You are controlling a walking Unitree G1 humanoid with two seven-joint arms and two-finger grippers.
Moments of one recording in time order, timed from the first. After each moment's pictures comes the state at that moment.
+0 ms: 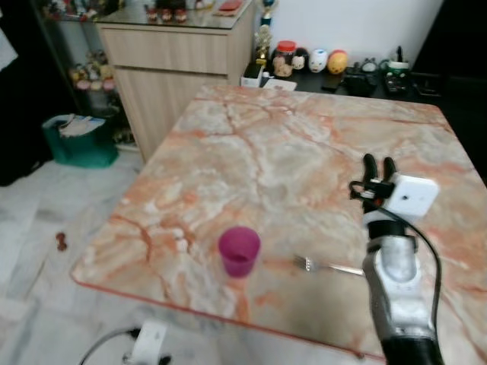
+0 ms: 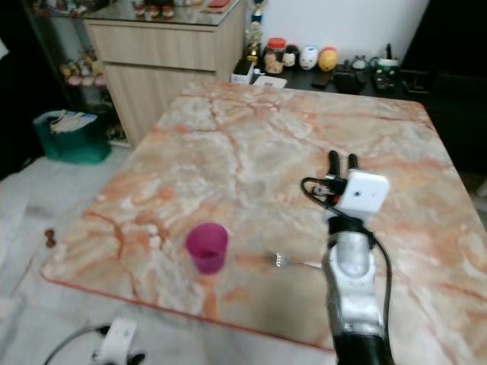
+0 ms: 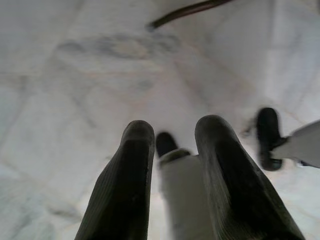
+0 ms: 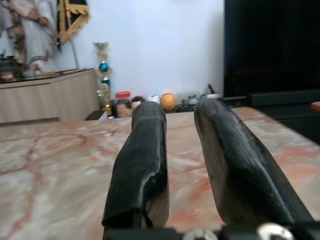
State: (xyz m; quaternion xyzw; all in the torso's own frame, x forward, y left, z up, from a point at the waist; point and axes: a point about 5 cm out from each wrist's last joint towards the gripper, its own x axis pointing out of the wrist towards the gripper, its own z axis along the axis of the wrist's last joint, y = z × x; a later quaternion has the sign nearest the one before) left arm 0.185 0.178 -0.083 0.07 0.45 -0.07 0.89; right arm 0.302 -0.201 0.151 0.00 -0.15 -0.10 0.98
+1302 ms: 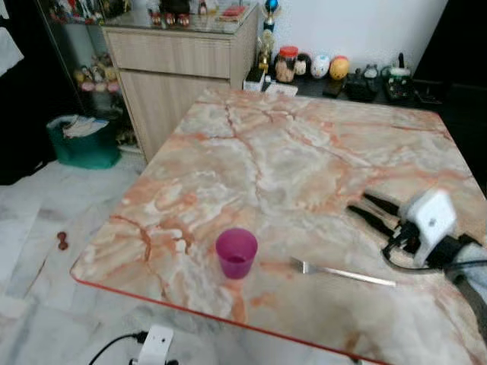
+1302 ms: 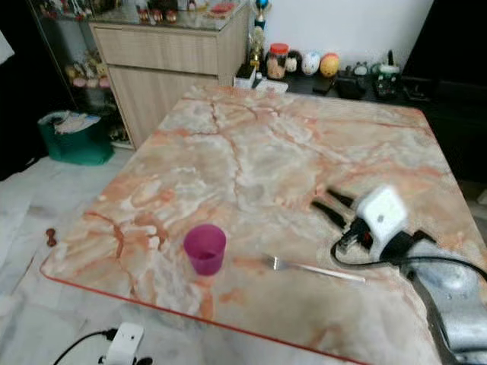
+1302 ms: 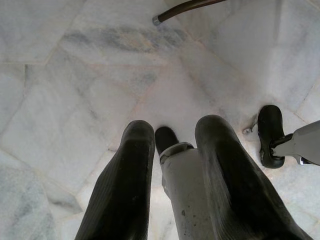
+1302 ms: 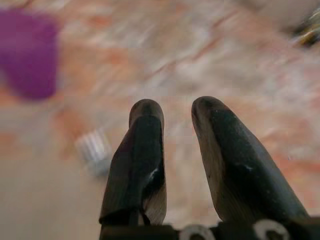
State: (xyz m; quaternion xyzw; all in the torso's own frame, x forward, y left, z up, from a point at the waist) left arm 0.180 0.184 -0.085 0.08 0.46 -0.07 0.88; right arm 0.248 -0.245 0.151 -0.19 0.09 0.37 0.90
